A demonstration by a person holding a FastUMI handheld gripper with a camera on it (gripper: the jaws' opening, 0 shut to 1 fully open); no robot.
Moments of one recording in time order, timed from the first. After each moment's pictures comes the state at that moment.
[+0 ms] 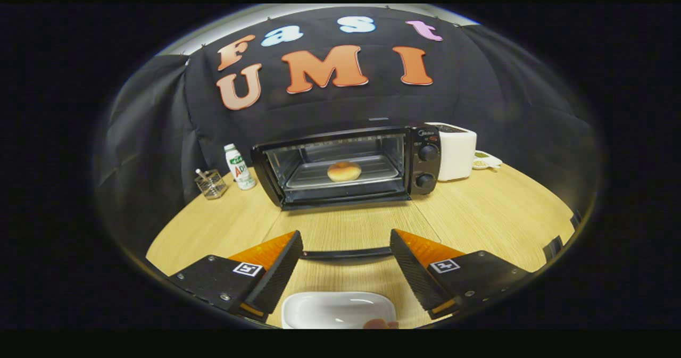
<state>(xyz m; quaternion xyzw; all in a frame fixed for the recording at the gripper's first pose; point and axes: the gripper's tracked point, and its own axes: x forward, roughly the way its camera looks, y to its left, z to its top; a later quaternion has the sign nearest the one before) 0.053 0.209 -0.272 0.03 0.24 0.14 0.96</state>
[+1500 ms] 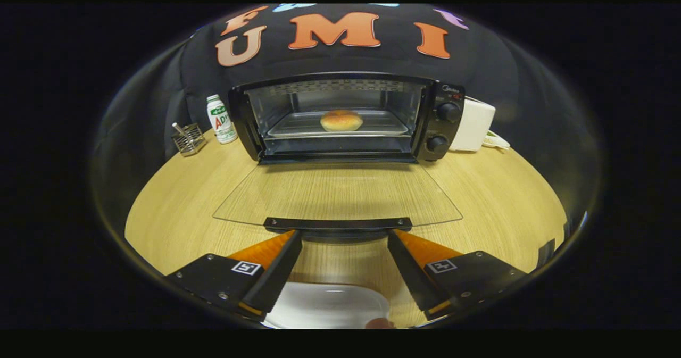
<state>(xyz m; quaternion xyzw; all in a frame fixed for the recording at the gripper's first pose) 0.065 0.208 -0.328 -0.04 0.34 0.13 0.93</state>
